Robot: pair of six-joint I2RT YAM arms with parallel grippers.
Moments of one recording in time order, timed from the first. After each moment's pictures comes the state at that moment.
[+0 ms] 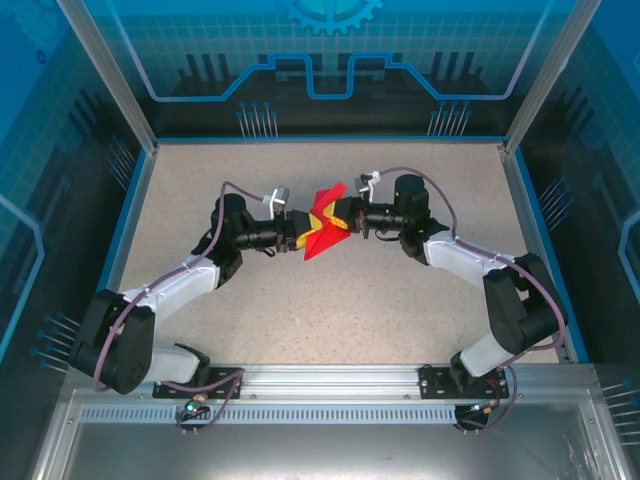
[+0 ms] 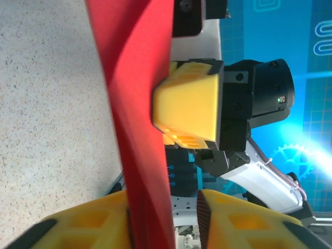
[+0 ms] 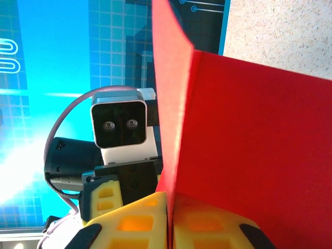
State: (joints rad) left arm -0.36 1.34 0.70 0.49 0.93 -1.31; right arm 0.43 1.56 0.90 0.48 -0.91 1.30
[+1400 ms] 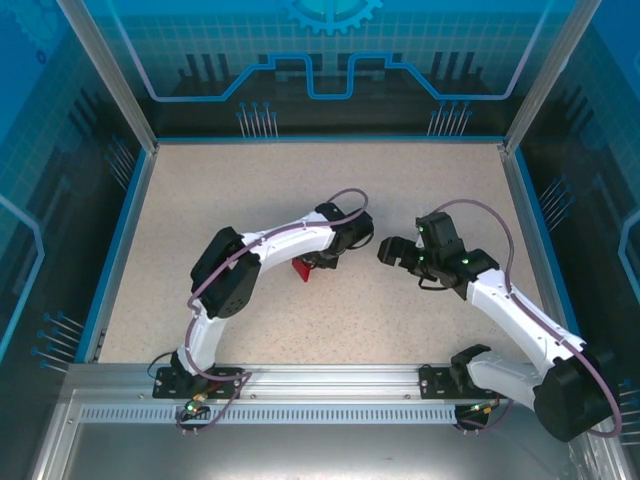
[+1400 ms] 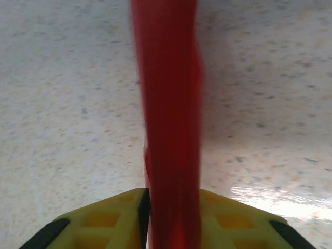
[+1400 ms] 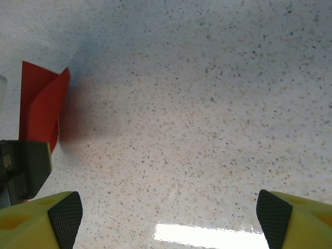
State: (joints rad) left arm -0.82 2.09 1.67 -1.20 -0.44 -0.73; right arm 0.40 1.07 0.75 -0.58 -0.09 0.70
